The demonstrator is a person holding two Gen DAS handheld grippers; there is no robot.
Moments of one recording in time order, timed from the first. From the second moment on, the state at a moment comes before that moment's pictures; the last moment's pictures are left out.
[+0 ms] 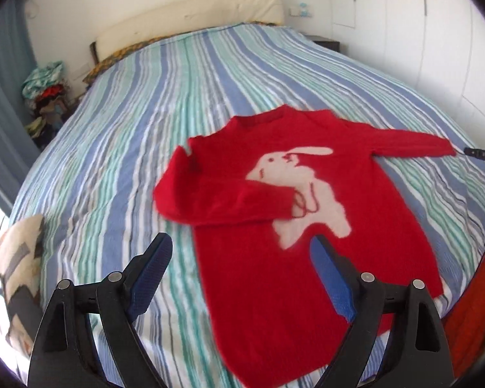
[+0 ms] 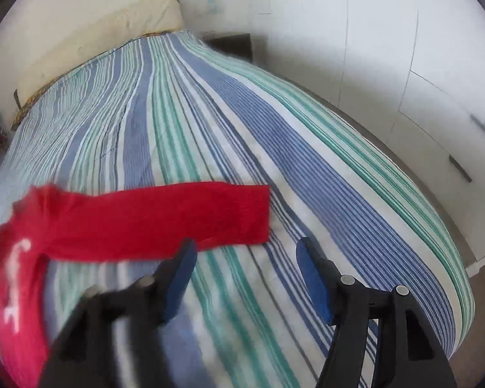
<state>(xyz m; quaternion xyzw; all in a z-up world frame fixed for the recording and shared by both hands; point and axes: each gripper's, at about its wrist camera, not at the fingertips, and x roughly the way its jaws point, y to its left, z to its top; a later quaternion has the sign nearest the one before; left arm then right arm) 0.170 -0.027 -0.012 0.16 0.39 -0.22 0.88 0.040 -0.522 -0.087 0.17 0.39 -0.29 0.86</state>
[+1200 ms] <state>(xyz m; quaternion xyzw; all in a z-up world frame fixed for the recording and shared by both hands) 0.344 0.276 -0.048 -0.11 0.44 0.15 0.88 -0.024 -0.382 -0.176 0.14 0.42 -0.22 0.87</state>
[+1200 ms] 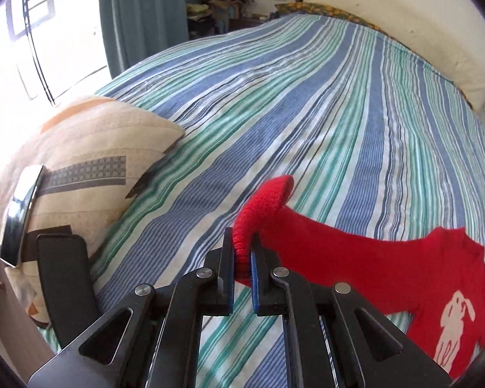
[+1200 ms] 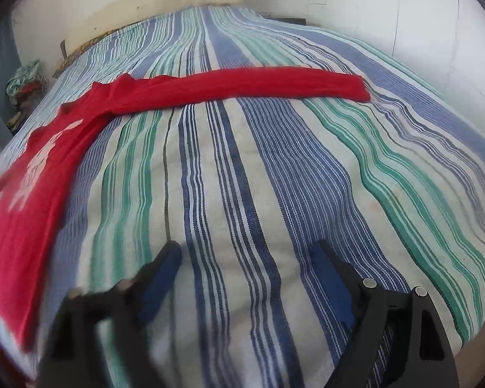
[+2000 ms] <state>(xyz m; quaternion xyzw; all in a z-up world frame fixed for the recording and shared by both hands) 0.294 0.351 -0.139 -0.17 0.52 0.22 0.81 -0.023 -0.377 -0.183 0.12 0.42 -0.22 0.87</state>
